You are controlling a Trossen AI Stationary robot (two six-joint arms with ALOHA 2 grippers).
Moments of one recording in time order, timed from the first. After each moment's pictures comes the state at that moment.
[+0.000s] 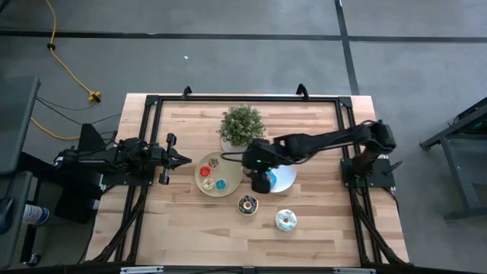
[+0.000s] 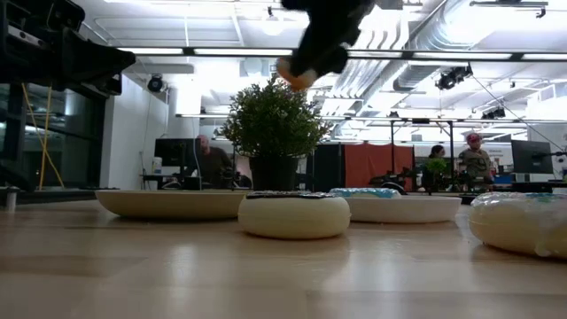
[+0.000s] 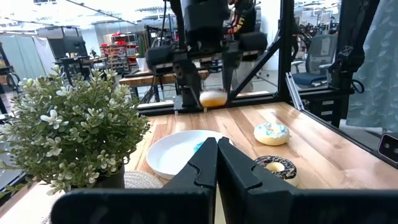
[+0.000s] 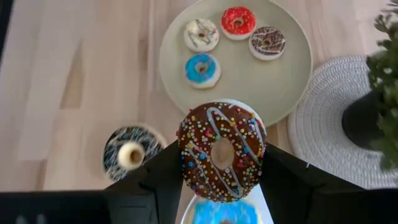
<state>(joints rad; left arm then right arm) 0.01 0.01 0.04 0.04 0.09 0.10 0.09 1.75 1.46 -0.65 0.00 0.15</state>
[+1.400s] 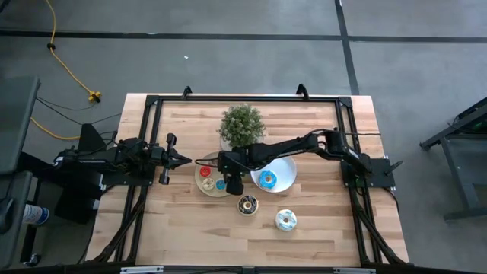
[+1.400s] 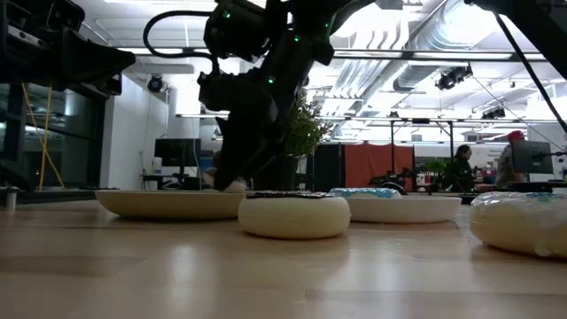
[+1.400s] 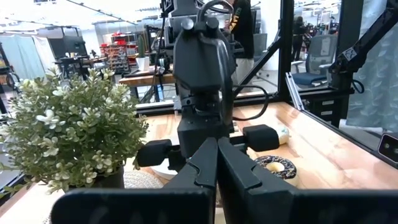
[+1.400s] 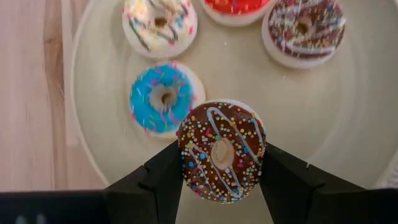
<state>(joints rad) 0.01 0.01 0.04 0.04 0.09 0.10 0.03 2.24 1.75 -0.57 -0.03 0.18</state>
